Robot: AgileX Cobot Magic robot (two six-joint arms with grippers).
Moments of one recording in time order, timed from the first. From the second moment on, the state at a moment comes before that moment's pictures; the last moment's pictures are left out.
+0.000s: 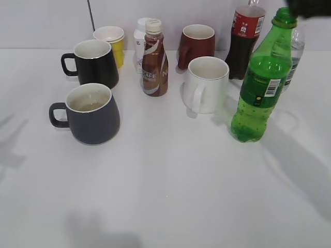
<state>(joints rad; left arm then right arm) -0.23 0.73 -0.41 0.17 -0.13 0.08 0.25 1.22 -0.66 -0.40 -0.72 0.24</state>
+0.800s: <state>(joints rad) -0.23 0.17 -0.76 0.10 1.02 0.08 0.59 0.41 -0.73 -0.34 0.74 0.22</state>
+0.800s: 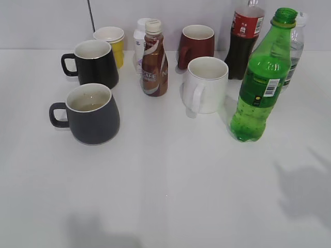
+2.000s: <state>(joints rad) -0.23 -0.01 -0.52 0.00 1.07 0.07 0.59 0.06 -0.50 -0.06 1.05 0.06</state>
